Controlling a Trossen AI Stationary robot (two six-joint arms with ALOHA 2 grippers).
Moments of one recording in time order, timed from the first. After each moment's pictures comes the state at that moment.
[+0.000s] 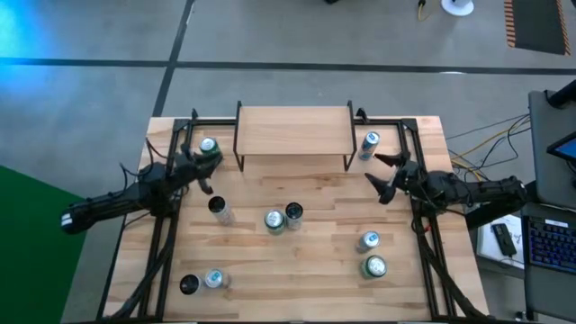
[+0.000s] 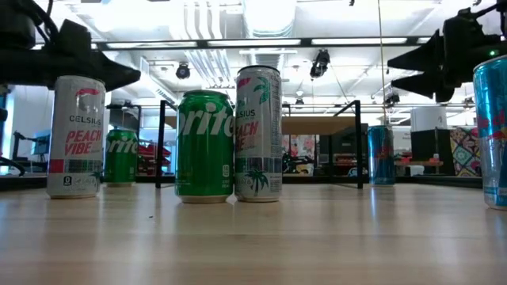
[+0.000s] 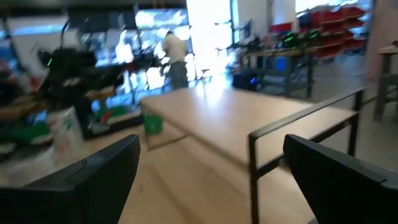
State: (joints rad) left arm 0.31 0.09 0.02 0.20 -0.25 -0.04; right arm 0.05 0.12 0.05 0.10 0.52 0.08
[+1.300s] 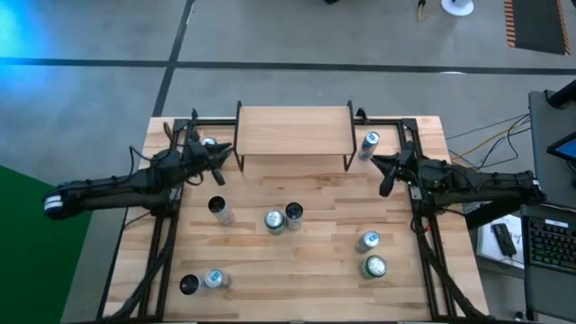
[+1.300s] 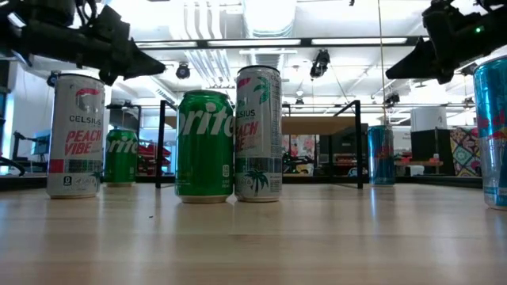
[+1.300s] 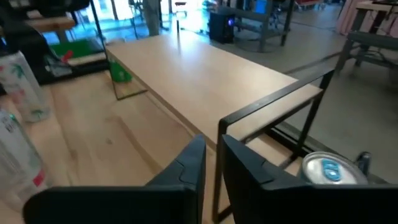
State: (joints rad) left arm 0.31 0.59 0.27 0.30 -0.28 0.00; right arm -0.03 0.42 0.39 -0.31 0.54 0.16
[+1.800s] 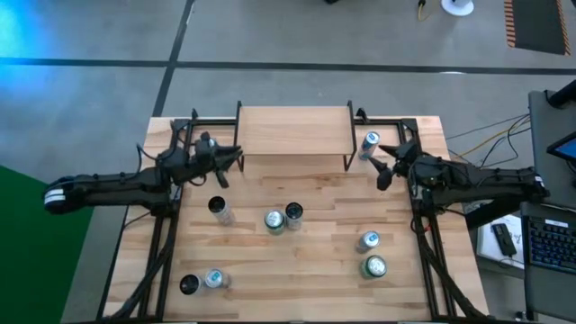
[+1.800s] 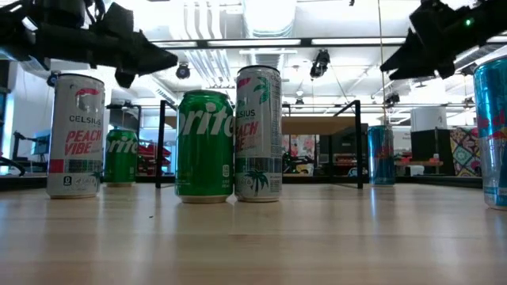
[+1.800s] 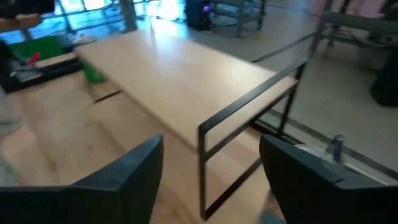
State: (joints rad) left arm 0.30 0.71 0.28 0.48 -0.13 -0.09; right arm -0.03 0.49 0.50 -0.41 0.65 0.28
